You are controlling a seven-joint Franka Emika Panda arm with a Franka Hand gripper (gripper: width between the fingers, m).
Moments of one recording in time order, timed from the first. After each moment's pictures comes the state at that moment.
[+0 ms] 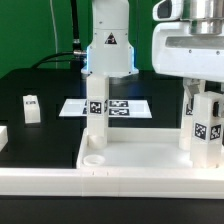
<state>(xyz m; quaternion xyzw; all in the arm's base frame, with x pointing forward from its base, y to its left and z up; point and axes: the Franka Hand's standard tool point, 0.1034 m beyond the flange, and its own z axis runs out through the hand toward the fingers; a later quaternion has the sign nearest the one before) 0.636 0.100 0.106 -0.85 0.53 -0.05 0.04</state>
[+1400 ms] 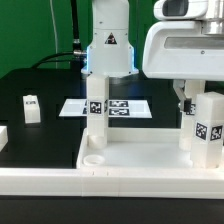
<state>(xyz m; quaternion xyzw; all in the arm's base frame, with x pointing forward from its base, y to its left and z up) 0.637 0.110 0.103 -0.99 0.10 -0.07 0.00</state>
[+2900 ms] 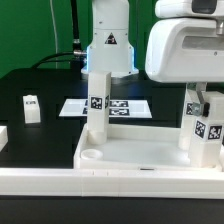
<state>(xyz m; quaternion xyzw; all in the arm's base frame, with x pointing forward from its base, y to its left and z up) 0.640 0.107 0.104 -0.99 -0.14 -0.08 -0.03</state>
